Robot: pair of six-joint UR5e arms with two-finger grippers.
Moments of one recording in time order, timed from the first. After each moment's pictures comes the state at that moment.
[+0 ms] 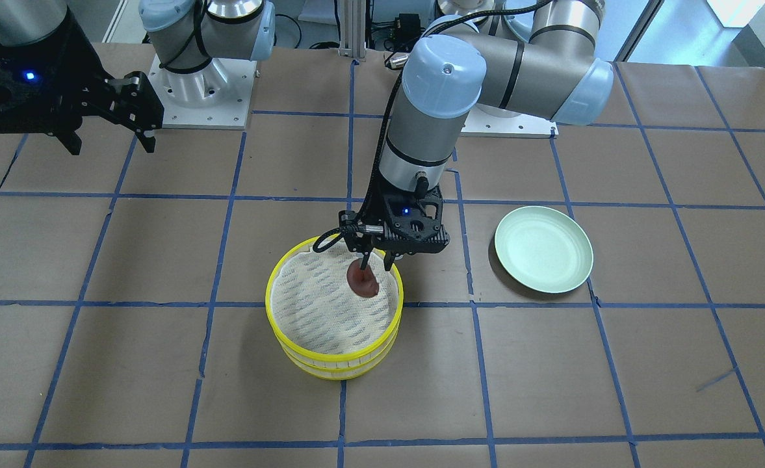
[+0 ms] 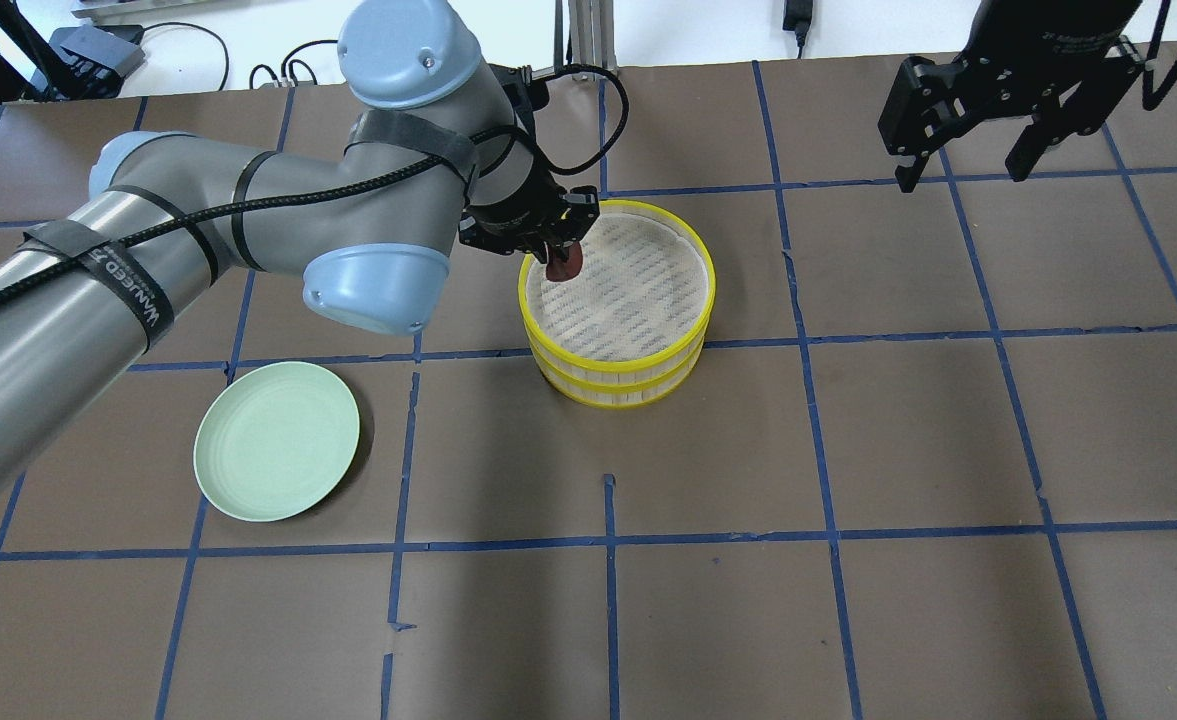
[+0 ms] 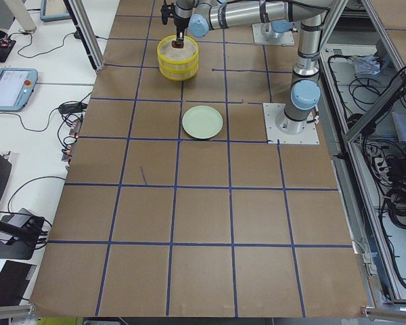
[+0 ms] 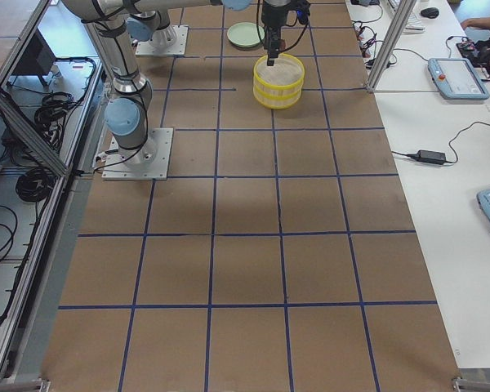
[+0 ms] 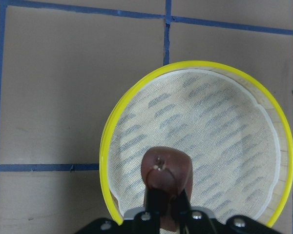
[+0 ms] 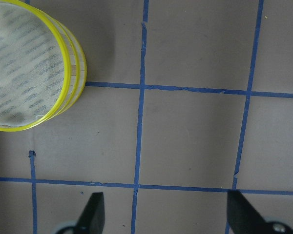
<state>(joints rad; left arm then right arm) -1.85 -1.83 -1.67 -0.96 1.45 -0.37 1.52 -1.52 1.38 -1.39 -1.58 -0.12</state>
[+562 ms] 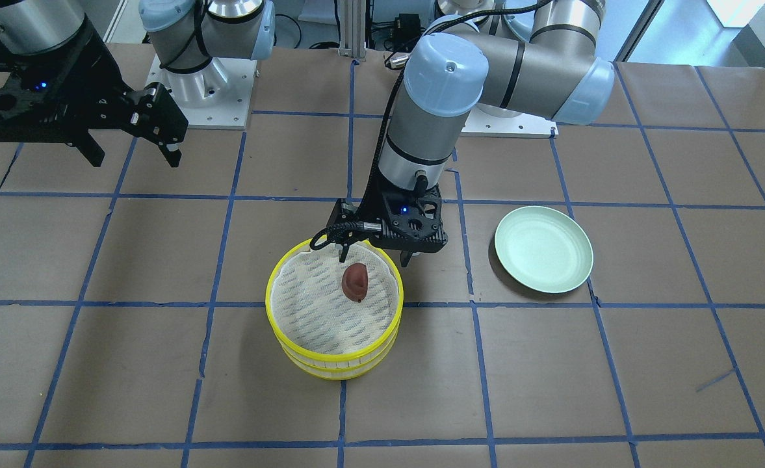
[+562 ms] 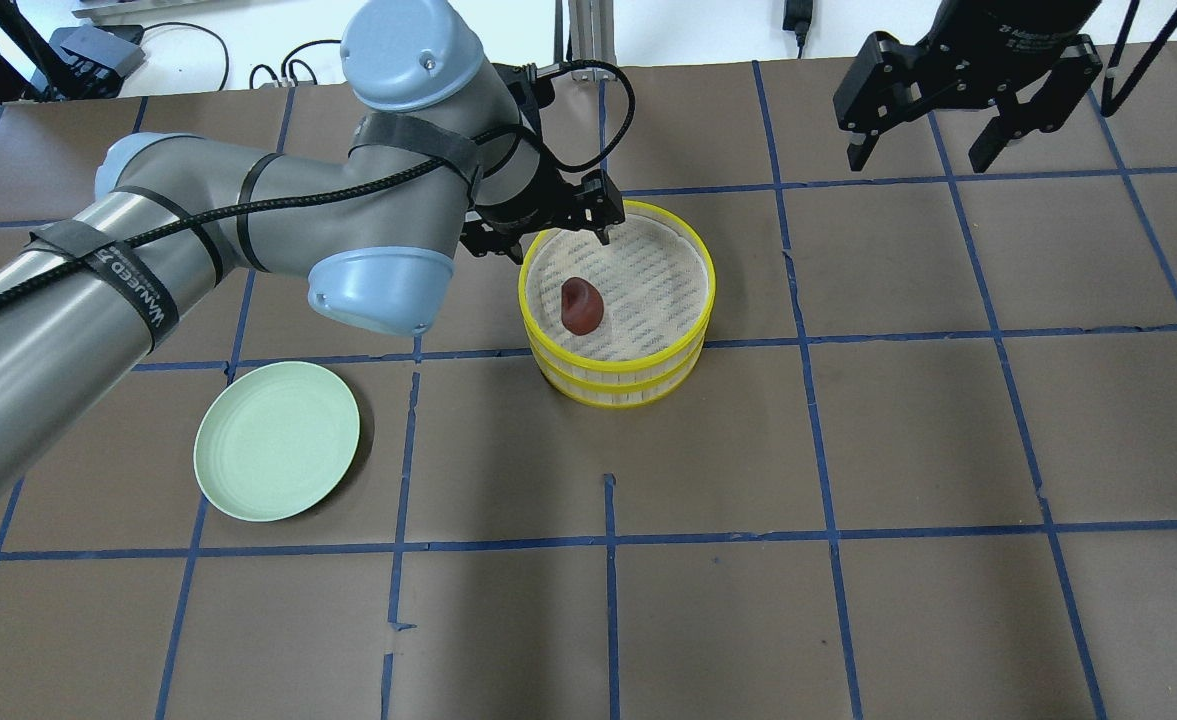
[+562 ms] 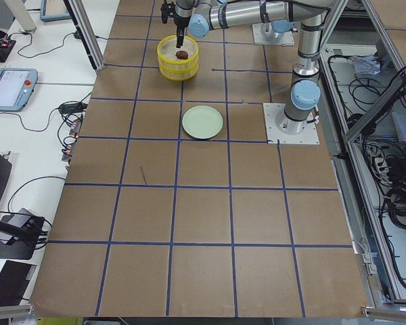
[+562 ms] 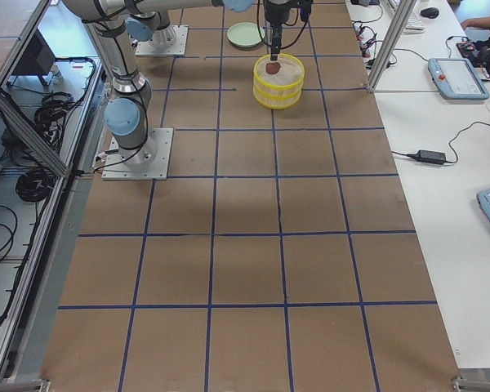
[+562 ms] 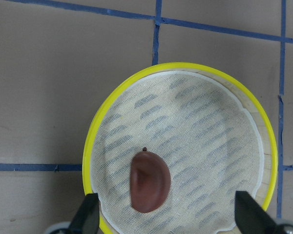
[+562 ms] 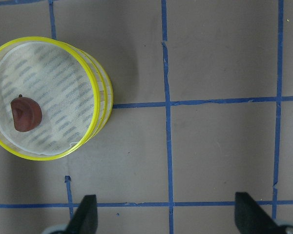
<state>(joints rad) -1.83 -1.82 -1.68 -0.96 1.46 -0.29 1.54 -1.51 1.40 -1.47 -1.52 0.02</state>
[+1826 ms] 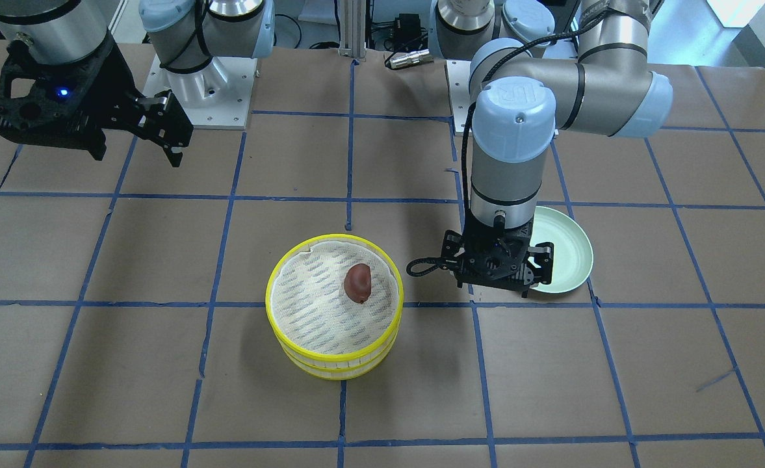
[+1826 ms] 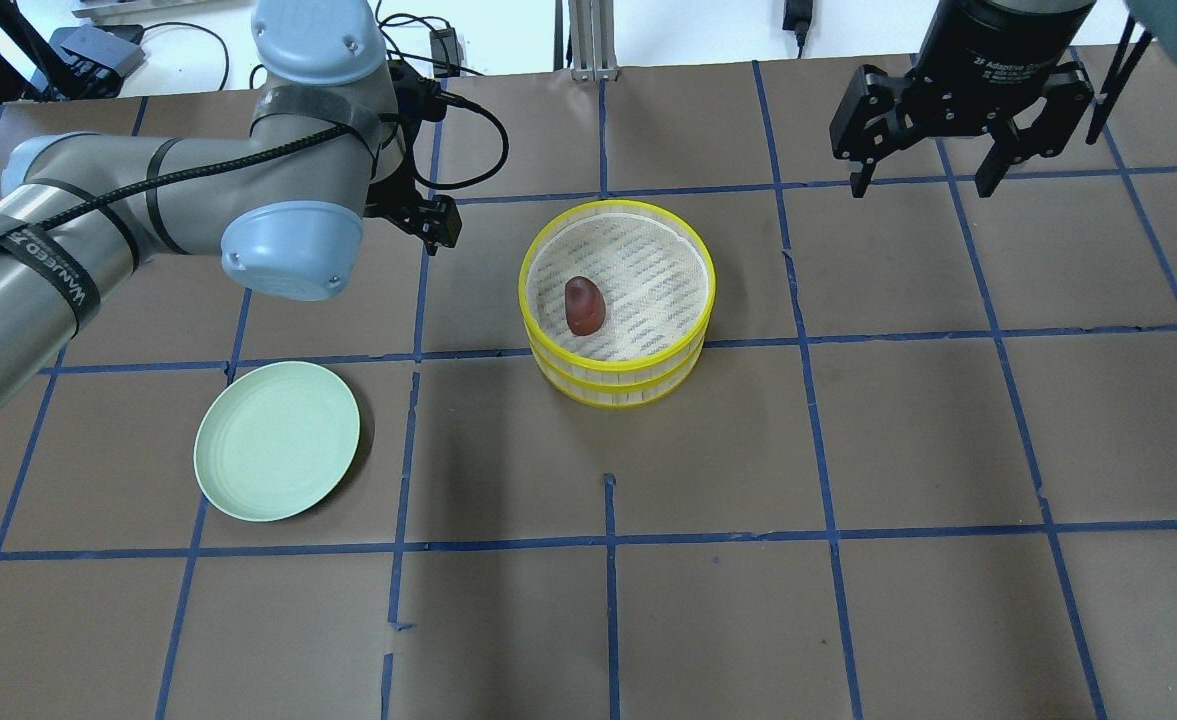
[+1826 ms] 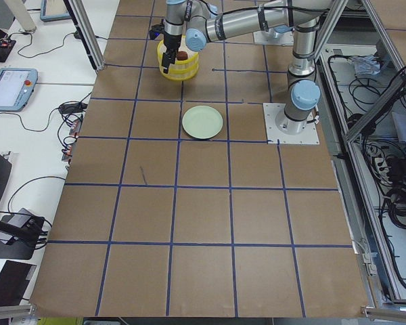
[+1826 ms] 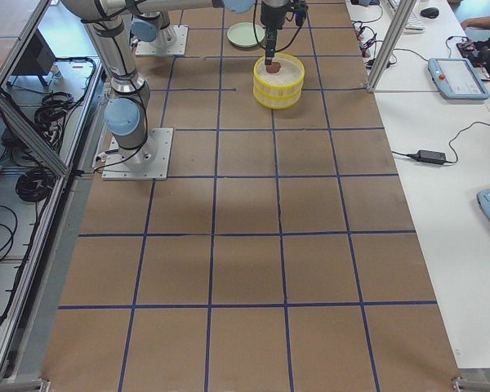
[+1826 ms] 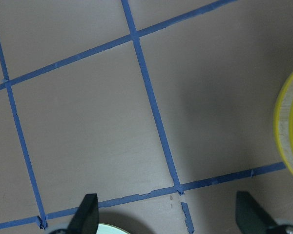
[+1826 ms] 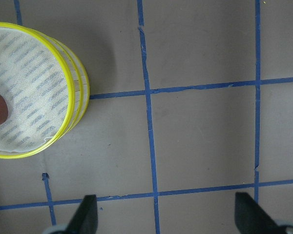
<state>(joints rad) -1.70 -1.84 -1.68 -1.03 1.76 0.17 1.57 -1.52 1.43 -1.45 -1.59 0.07</state>
